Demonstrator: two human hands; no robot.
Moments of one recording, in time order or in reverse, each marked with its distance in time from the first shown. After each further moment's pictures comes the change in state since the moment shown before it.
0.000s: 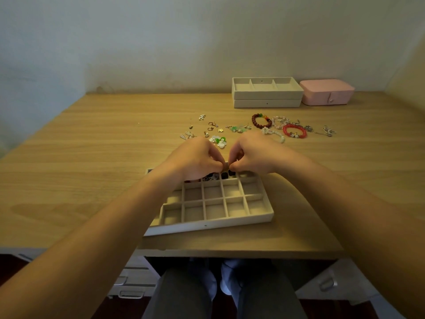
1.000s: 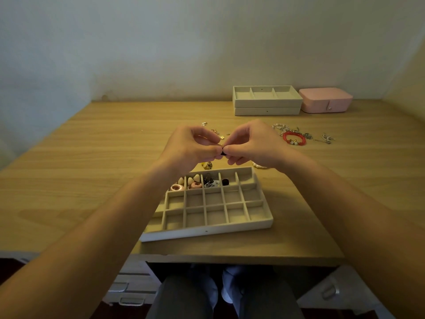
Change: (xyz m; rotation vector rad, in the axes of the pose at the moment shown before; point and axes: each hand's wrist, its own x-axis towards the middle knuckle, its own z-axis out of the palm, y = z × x) left_hand -0.014 0.011 -0.024 -0.693 0.194 -0.051; right_hand -0.004 -0.005 -0.015 0.550 0.191 -0.023
